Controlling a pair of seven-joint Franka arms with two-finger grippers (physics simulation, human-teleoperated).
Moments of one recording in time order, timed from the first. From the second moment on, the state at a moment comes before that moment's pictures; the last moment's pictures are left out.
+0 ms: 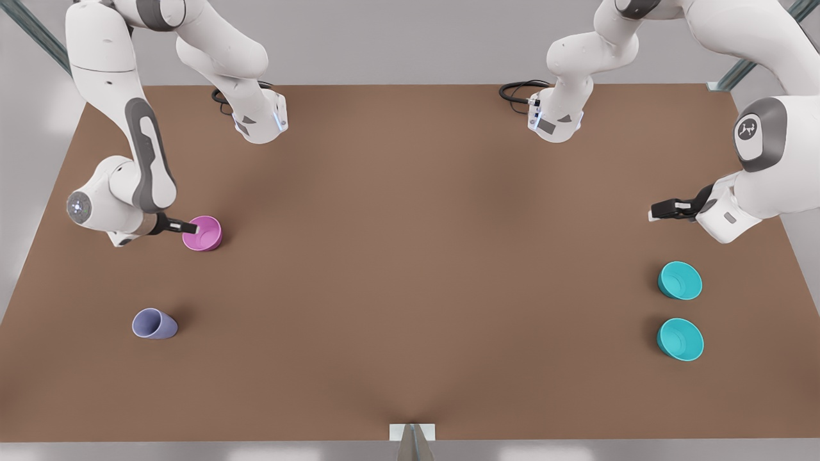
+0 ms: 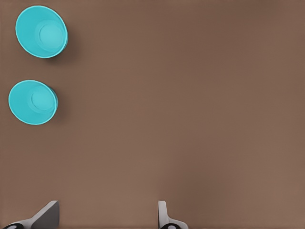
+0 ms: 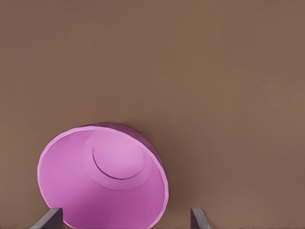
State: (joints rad) left arm 0.20 0.19 -0.13 -1.45 -0.04 1.40 0.08; right arm -0.24 0.24 -0.09 -2.27 0.11 2.19 -0.19
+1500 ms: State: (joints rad) left arm 0.23 0.23 -0.13 -1.49 -0.04 1.45 0.09; right arm 0.74 0.95 -0.08 -1.22 0.74 2.34 0.38
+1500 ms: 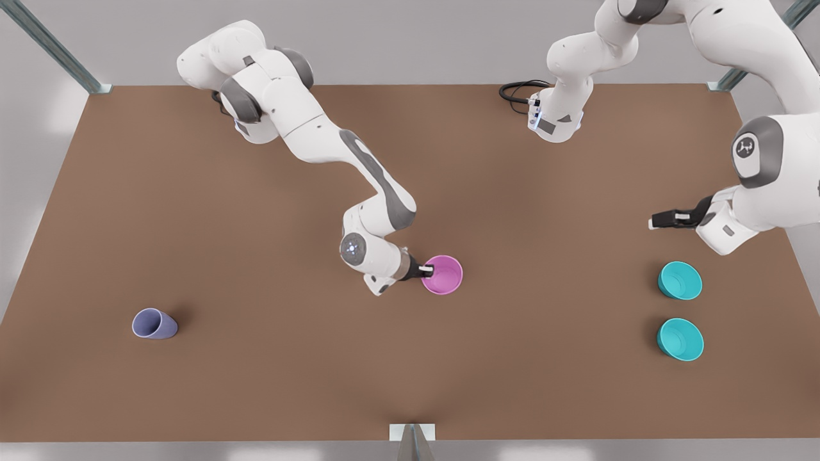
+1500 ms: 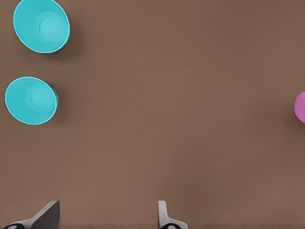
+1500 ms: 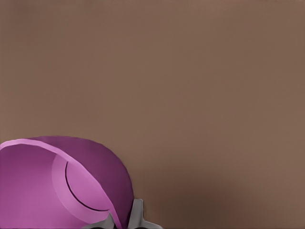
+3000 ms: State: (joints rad) left arm 0.50 0.84 -0.01 -1.40 -0.08 2.05 0.76; right arm 0.06 0.16 -0.09 -1.32 0.09 1.31 0.23
